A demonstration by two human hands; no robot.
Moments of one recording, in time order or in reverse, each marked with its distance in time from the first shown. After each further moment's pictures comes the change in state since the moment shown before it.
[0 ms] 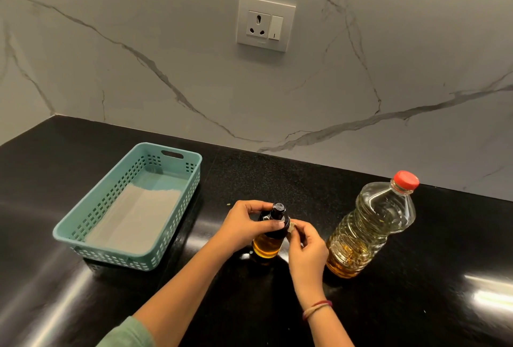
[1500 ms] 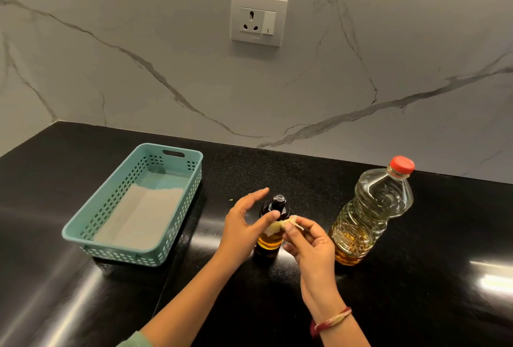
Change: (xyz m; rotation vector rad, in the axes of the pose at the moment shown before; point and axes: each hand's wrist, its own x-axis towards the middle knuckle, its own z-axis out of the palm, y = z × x) left_hand -0.029 -0.010 0.011 0.049 0.244 0.224; right_hand -0.019 -0.037 -0.018 0.641 -0.096 0.488
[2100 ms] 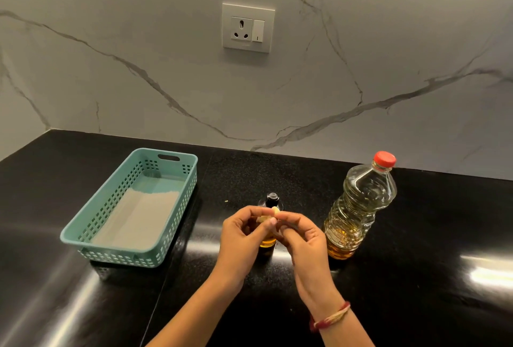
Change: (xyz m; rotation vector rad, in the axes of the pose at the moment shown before) left_hand -0.044 0.049 0.005 -0.346 0.030 -0.113; right_hand -0.019 -0.019 0.006 -0.094 -0.140 -0.111
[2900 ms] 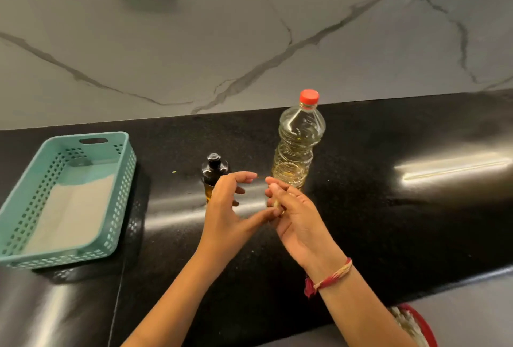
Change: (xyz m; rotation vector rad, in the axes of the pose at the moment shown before) left_hand -0.023 -0.004 0.036 0.548 -0.285 0.348; right_hand -0.040 -0.038 -0.049 0.432 0.166 0.359
